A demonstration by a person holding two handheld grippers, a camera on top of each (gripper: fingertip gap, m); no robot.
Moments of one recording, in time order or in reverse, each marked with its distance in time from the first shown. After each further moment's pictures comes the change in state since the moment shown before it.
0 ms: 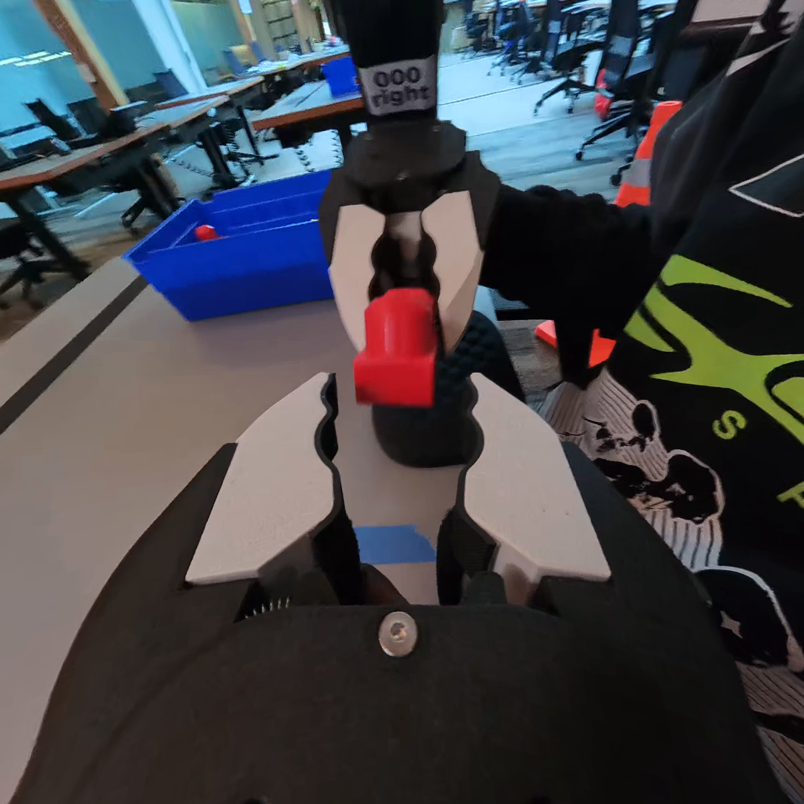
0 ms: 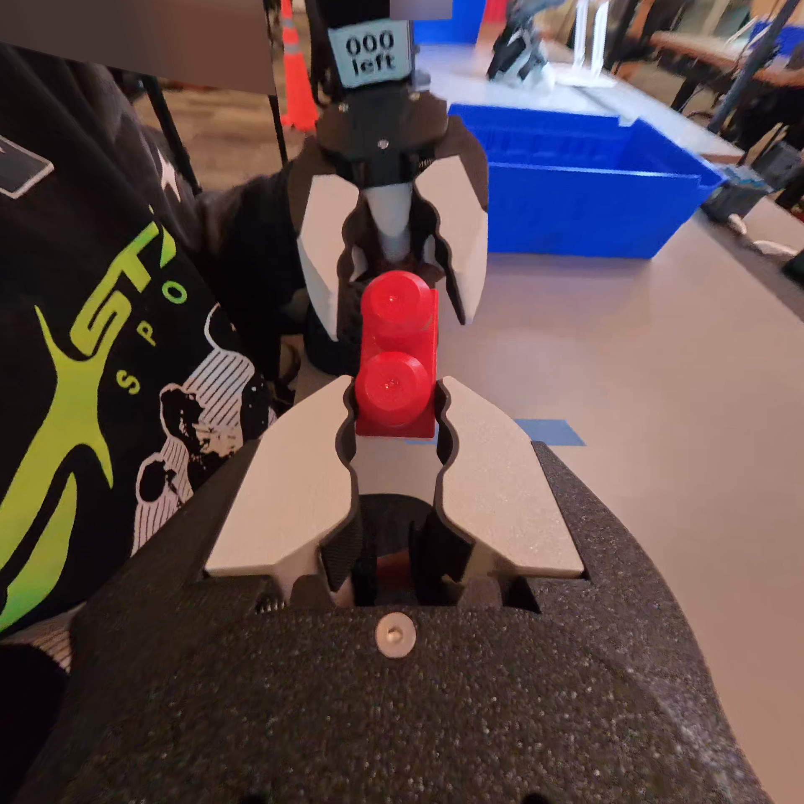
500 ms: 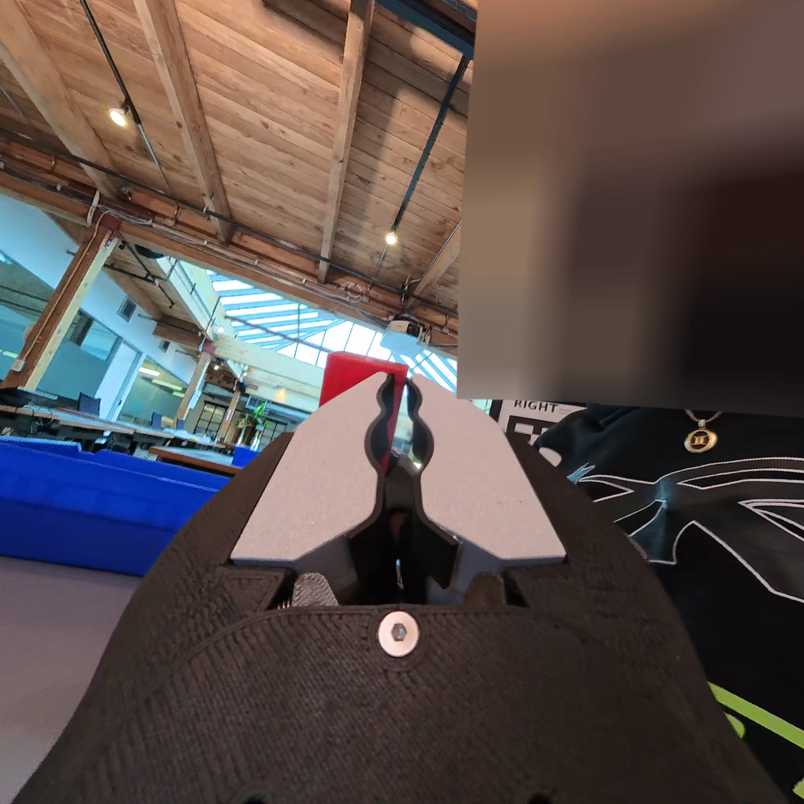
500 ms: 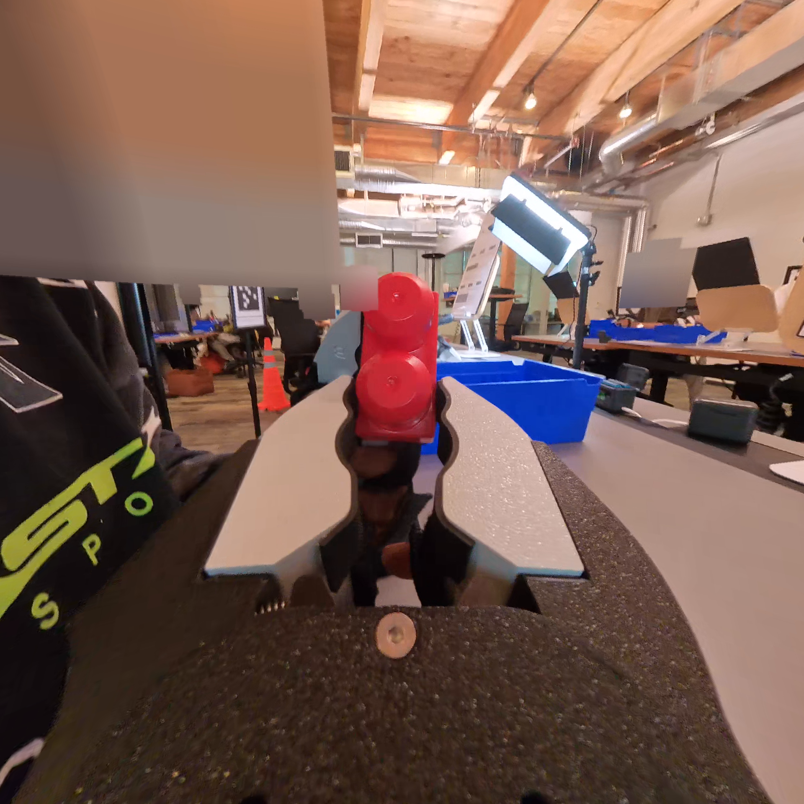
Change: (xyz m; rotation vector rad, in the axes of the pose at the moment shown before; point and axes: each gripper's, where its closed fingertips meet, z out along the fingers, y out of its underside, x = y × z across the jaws) left arm -0.010 -0.069 -0.034 1.060 0.198 -0.506; right arm 0.011 -0.055 0.007 0.683 0.172 0.073
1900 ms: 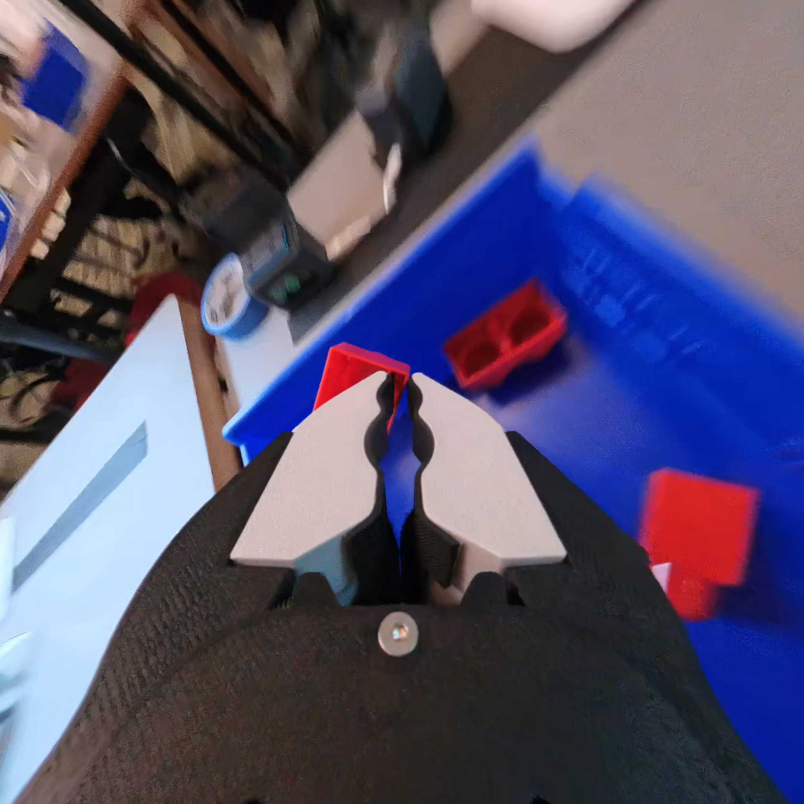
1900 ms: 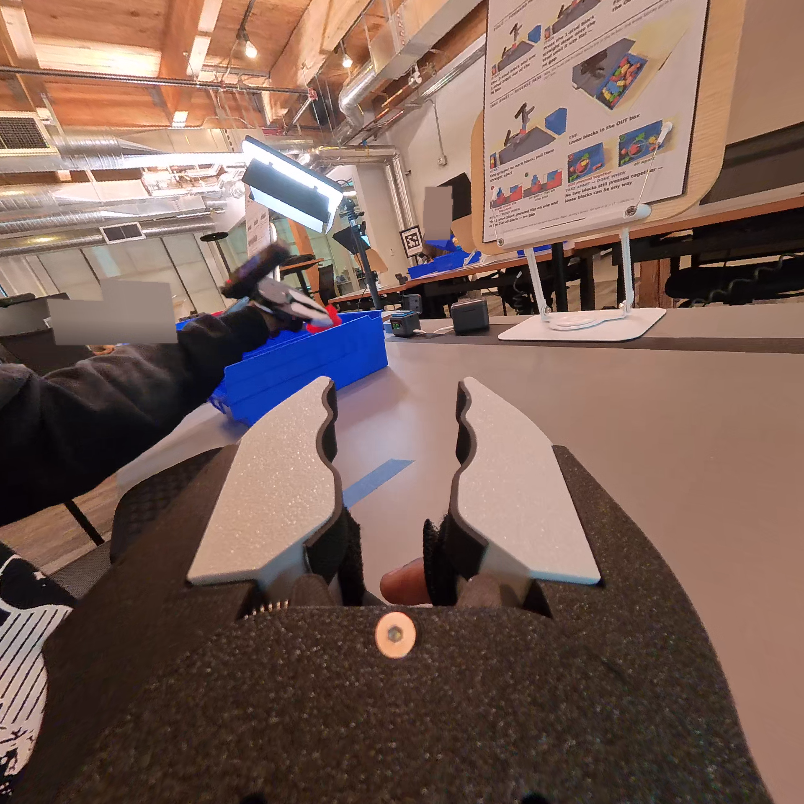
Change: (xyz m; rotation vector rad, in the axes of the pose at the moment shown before) left arm -0.213 -0.299 -0.332 -1.398 -1.502 0.798; right arm 0.098 0.006 -0.100 -0.073 0.558 0.100
